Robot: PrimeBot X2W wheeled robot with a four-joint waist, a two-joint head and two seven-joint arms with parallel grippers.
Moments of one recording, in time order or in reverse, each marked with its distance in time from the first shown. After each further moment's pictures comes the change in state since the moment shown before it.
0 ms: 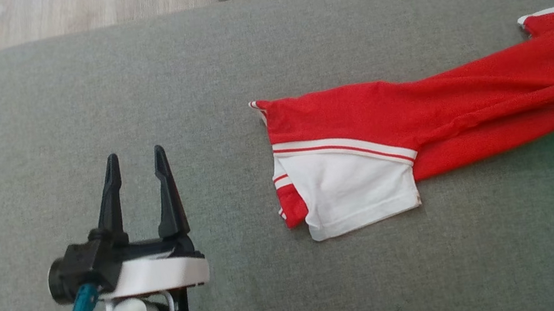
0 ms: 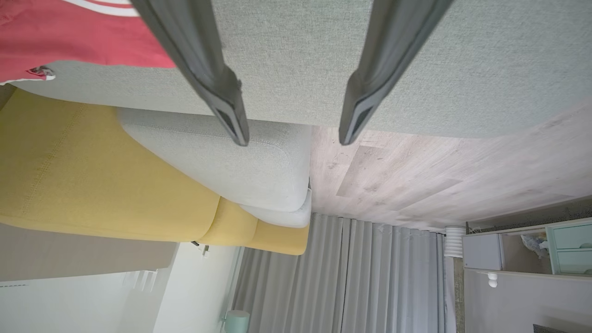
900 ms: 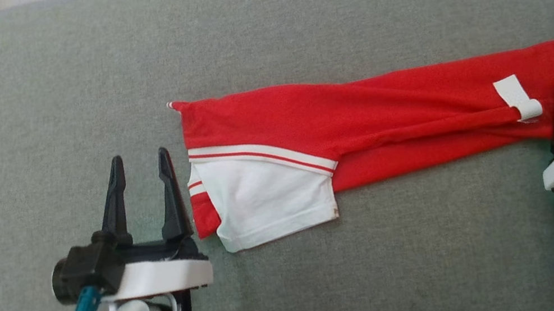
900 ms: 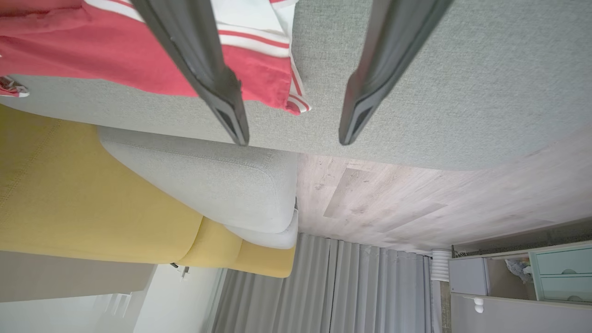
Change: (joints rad) left arm 0.018 0.002 -0.012 -0.017 -0.012 0.000 0.000; right arm 0.083 0.159 0.041 -0.033 0.041 0.000 -0.046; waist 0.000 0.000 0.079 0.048
